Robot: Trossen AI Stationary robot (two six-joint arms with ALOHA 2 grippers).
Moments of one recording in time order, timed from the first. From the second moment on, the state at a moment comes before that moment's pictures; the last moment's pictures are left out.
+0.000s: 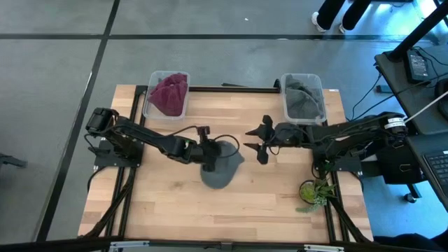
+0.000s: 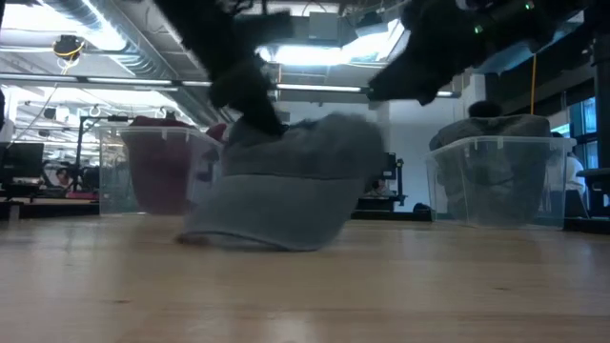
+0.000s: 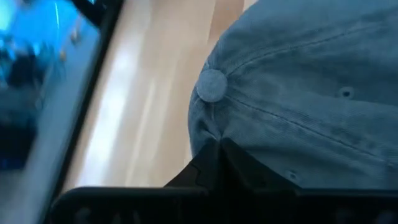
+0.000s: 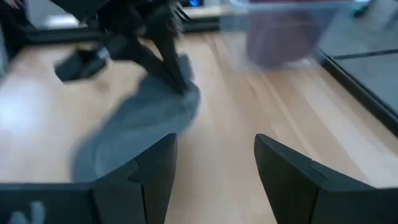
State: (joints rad) left arm -0.19 1.63 1.06 -0.37 -0.65 -0.04; right arm 0.03 1.20 0.64 0.15 0.21 0.08
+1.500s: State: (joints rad) left arm -0.23 1.63 1.08 -0.09 -0.69 0.20; right arm 0.05 1.34 0.74 0.19 0.05 0.34
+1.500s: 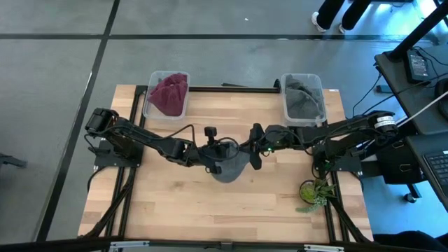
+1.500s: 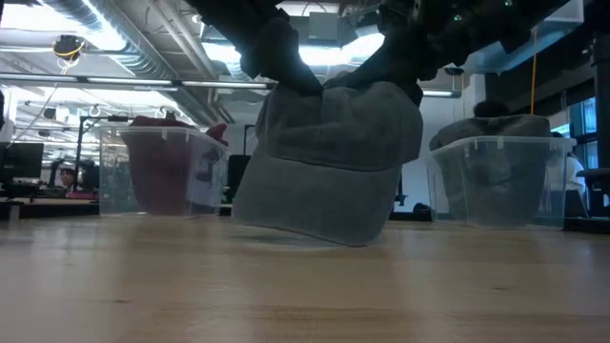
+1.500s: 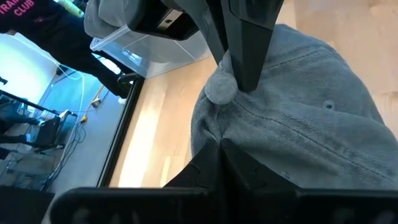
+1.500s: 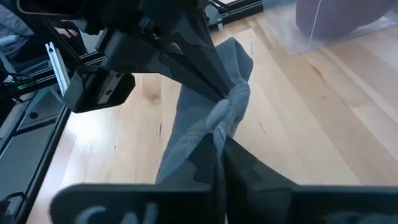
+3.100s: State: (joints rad) left arm -0.17 1.36 0.79 0.37 -0.40 0.06; right arm 0.05 1.00 1.39 -1.01 0.65 0.15
